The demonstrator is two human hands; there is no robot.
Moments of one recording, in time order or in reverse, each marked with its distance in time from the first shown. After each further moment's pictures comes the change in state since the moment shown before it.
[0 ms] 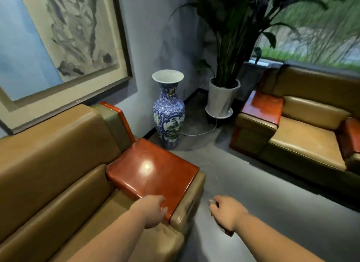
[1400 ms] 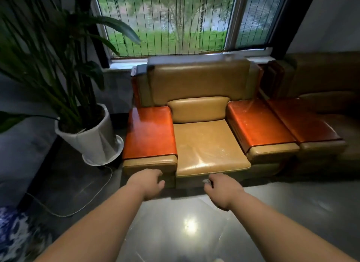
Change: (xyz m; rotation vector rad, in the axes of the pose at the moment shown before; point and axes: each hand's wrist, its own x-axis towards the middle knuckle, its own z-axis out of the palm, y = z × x) left_hand 0.619 0.699 -0.234 0.367 -0.074 0.583; right_hand 0.324 0.559 -0.425 0.201 0.324 0.526
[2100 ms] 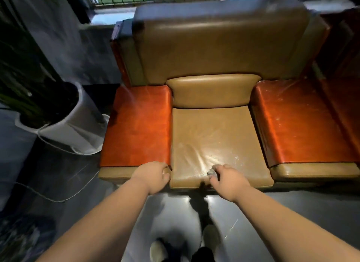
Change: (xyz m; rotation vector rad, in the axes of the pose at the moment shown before) left_hand 0.335 0.059 -0.027 0.028 -0.148 -0.098; right_hand 0.354 0.150 -0.014 0.045 -0.199 -0.023
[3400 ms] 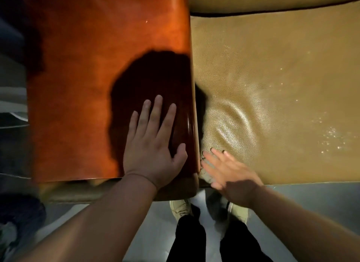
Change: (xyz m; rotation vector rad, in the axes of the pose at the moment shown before) left_hand 0.302 -0.151 0.155 0.050 0.449 0.082; right_hand 0.285 0.030 0.295 -0.349 0.051 -0.689
